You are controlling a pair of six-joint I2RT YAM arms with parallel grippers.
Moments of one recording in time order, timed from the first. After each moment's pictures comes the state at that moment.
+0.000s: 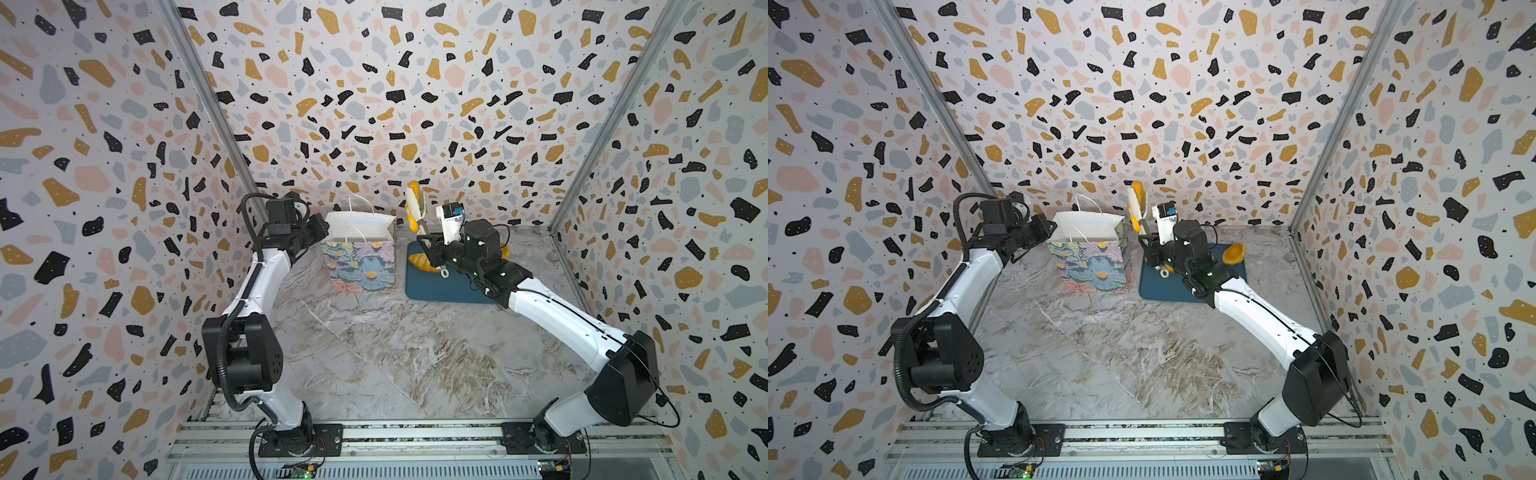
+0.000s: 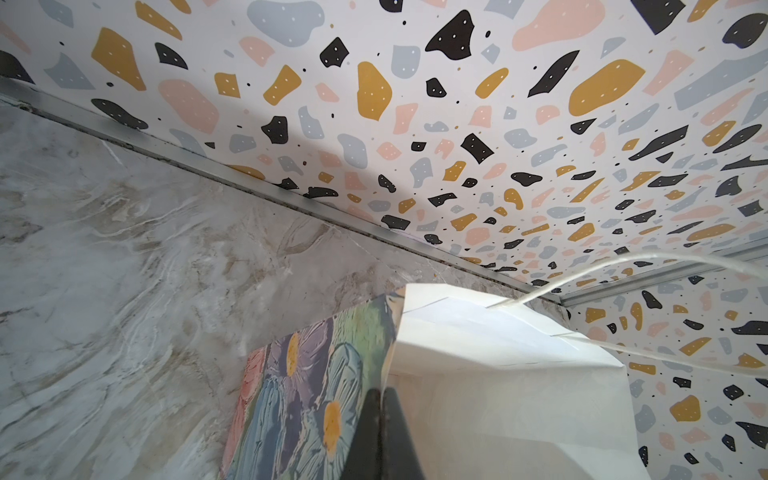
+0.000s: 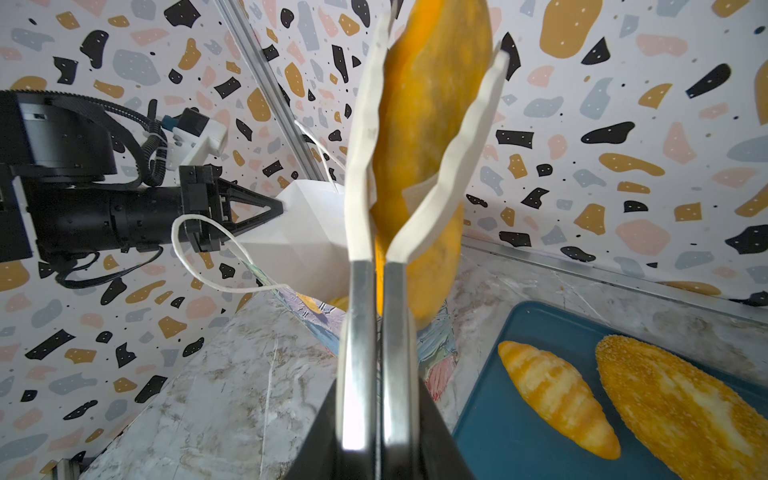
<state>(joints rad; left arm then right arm) 0.06 1.69 1.51 -0.35 0.41 -0.46 0.66 1.53 1.36 -0.05 -0.13 0.27</state>
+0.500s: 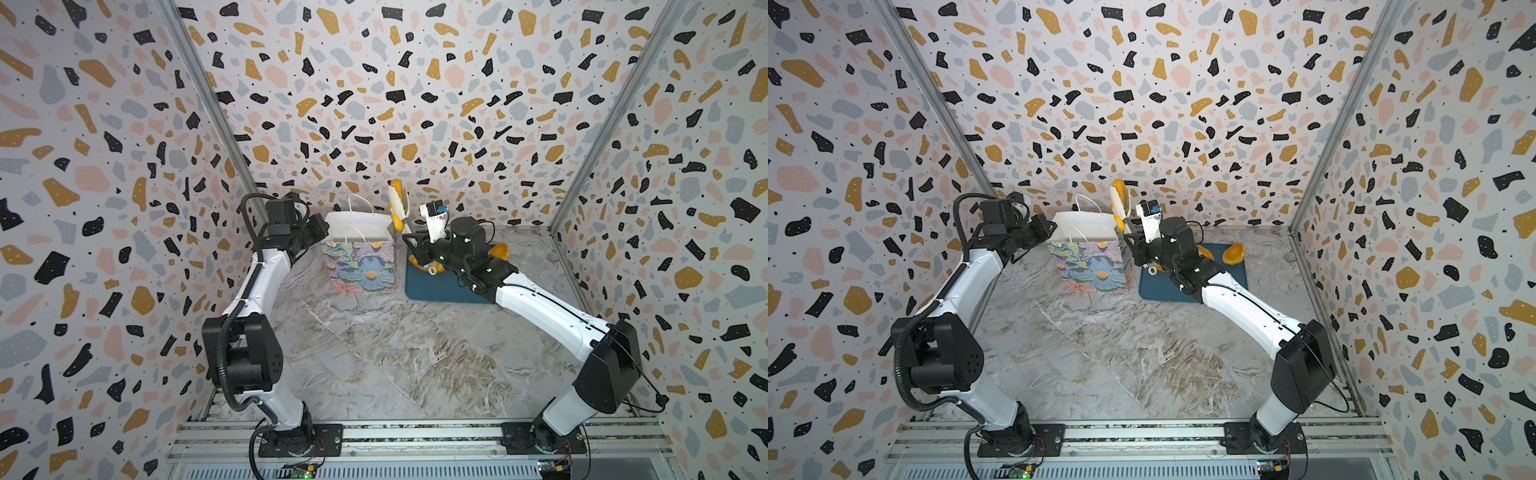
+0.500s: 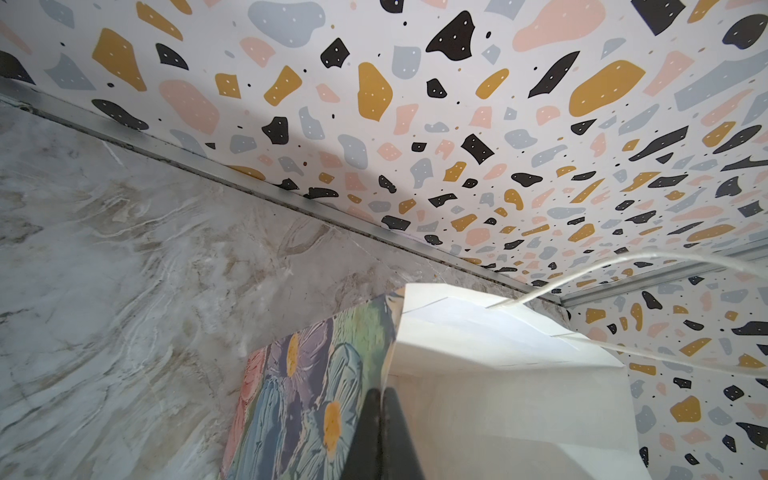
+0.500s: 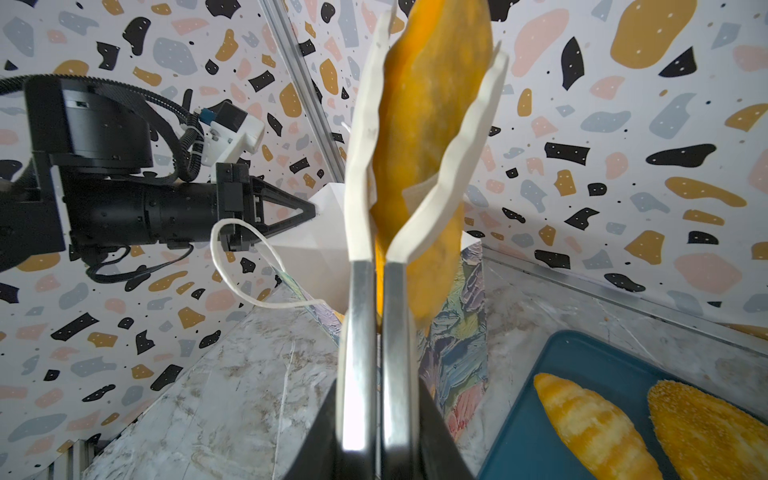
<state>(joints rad) 0.06 1.69 1.51 -0.35 0.41 -0.46 0.70 1.61 1.45 -0.02 -0.15 0.25</state>
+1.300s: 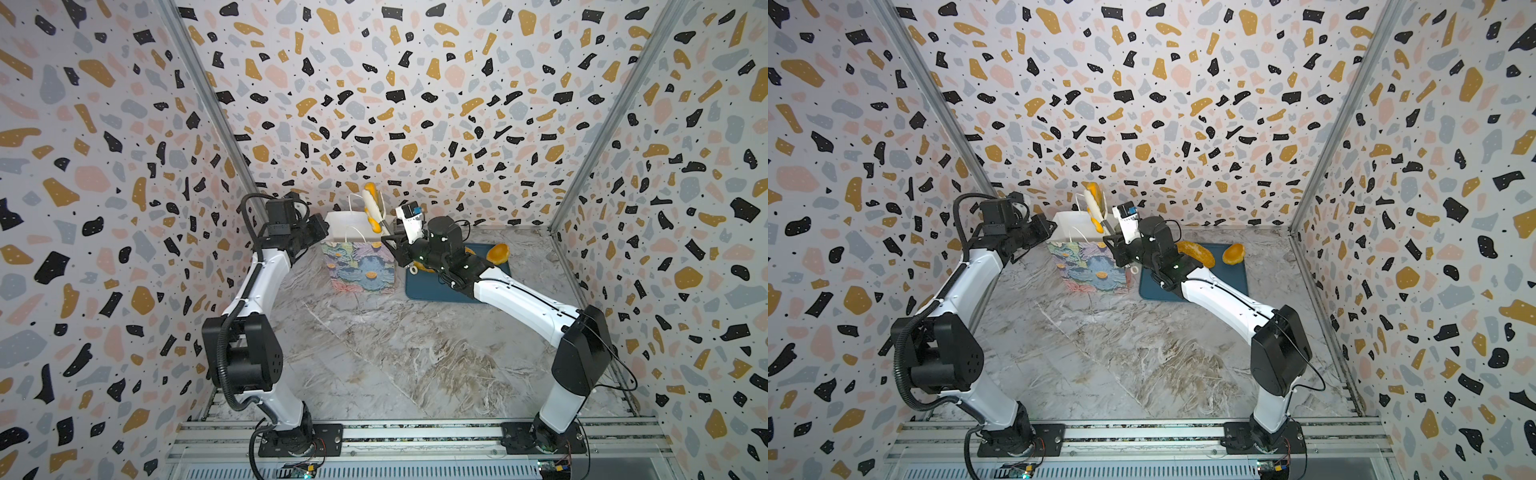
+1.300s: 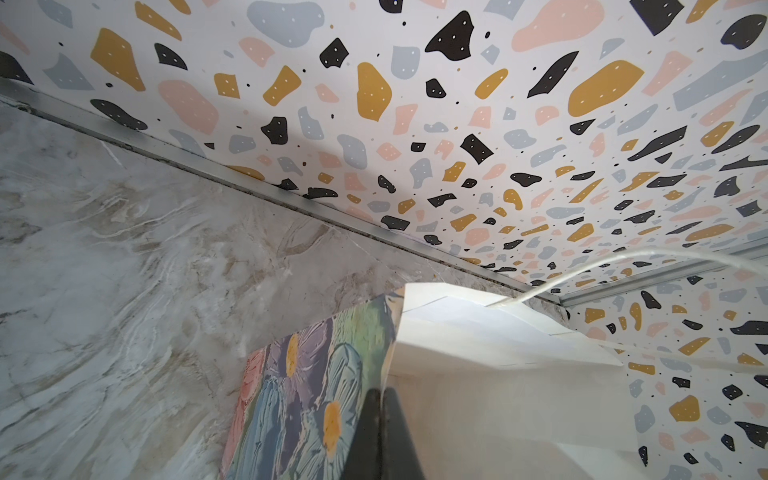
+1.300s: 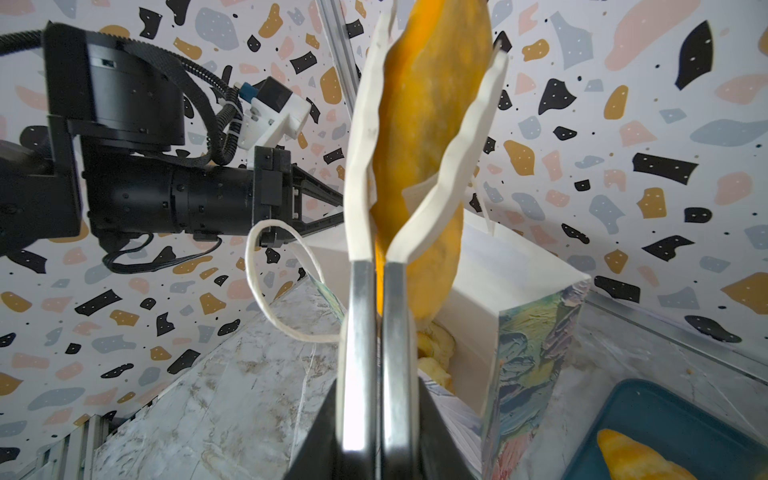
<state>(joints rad) 0.06 1.69 1.50 -0.34 0.41 -0.46 0.77 1.77 1.57 0.02 -0.20 0.20</state>
